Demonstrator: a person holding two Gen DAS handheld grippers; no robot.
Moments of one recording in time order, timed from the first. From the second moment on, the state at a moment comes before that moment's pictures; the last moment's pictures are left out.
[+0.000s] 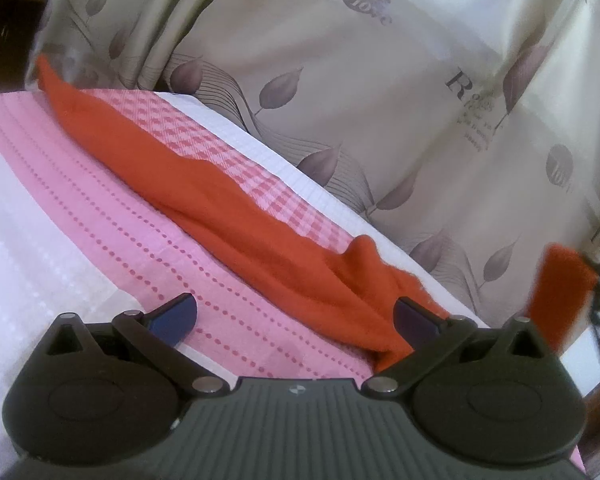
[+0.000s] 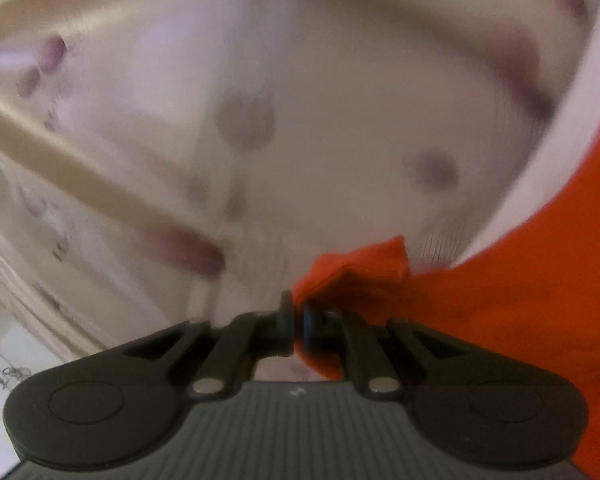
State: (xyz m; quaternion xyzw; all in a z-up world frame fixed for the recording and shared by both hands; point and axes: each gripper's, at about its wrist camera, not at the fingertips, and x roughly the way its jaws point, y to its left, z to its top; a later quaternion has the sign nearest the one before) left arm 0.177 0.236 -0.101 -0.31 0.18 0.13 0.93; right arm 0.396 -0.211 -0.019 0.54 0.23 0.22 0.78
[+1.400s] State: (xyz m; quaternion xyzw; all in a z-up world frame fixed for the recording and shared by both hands) left arm 0.177 0.237 -0.102 -0.31 0.17 0.13 0.92; right arm 0.394 -0.072 -0.082 0.24 0.39 0.30 0.84
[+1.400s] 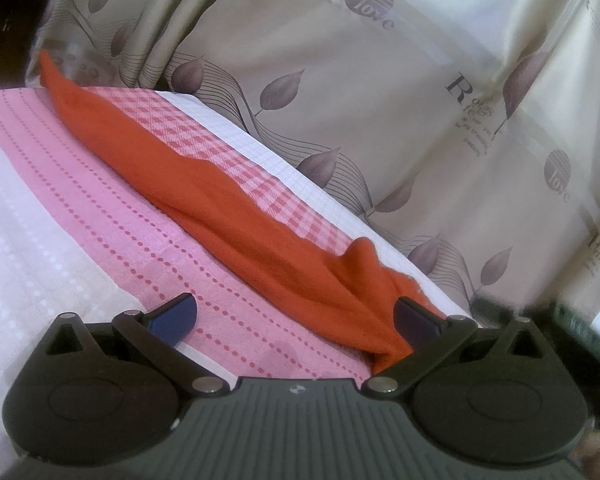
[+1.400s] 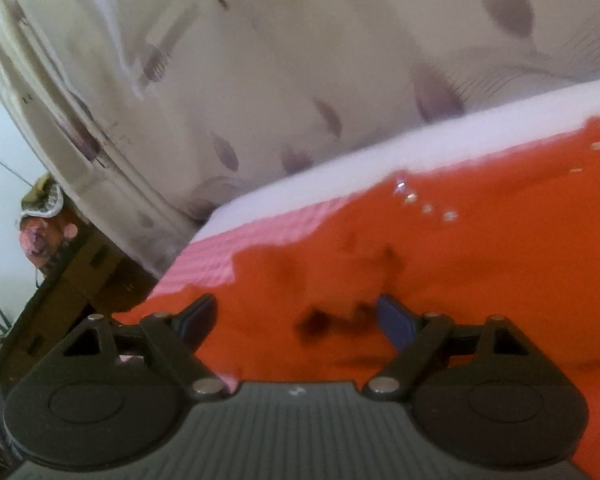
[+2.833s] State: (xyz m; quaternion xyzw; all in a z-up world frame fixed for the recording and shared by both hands) left arm 0.211 0.480 -0.081 -0.41 0.20 0.23 0.86; right arm 0.272 -0.191 -0.070 0.09 0.30 0.06 0.95
